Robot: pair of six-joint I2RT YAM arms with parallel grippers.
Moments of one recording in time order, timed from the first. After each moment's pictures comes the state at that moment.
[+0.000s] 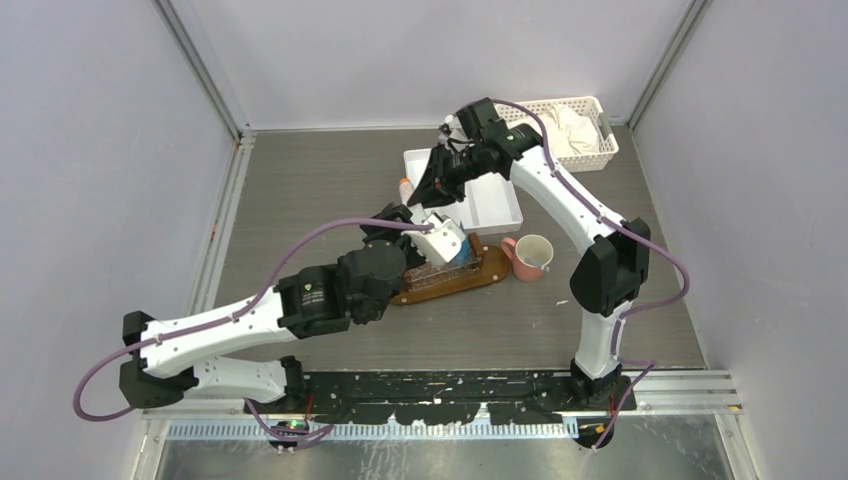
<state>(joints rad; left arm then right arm) -1.29 1.11 1.19 -0.34 -0.89 0.54 0.54 1.89 1.89 -0.88 -0.71 0.81</state>
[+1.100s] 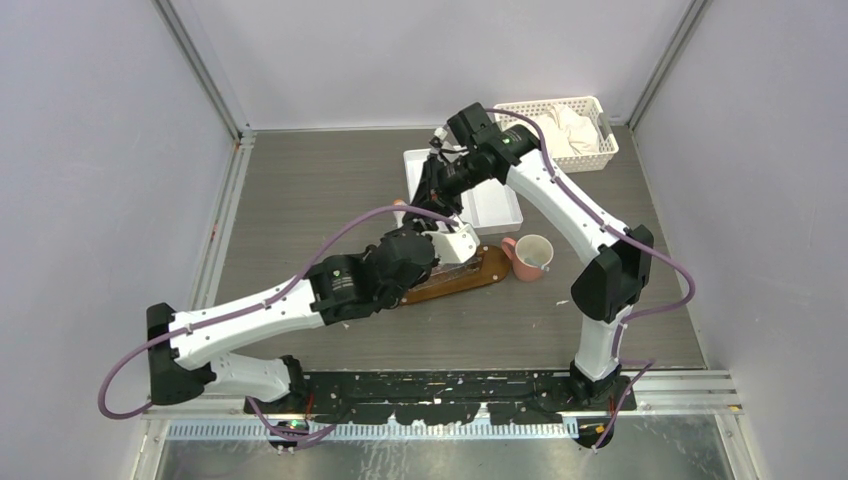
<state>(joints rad) -1.20 1.23 1.20 -0.46 -0.72 0.49 0.60 1.87 1.94 -1.03 -0.76 0.83</state>
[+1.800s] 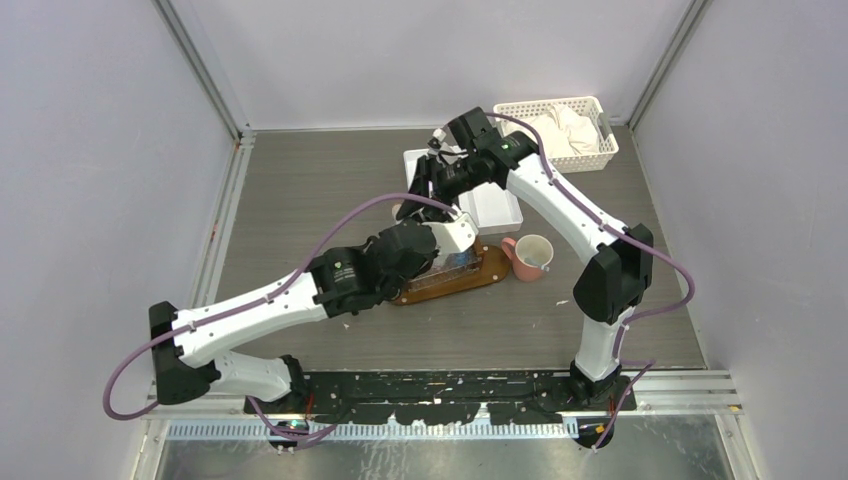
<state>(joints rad) -1.17 1.26 1.25 -0.51 -0.71 0.47 0.60 1.85 1.85 -0.93 -0.80 0.84</state>
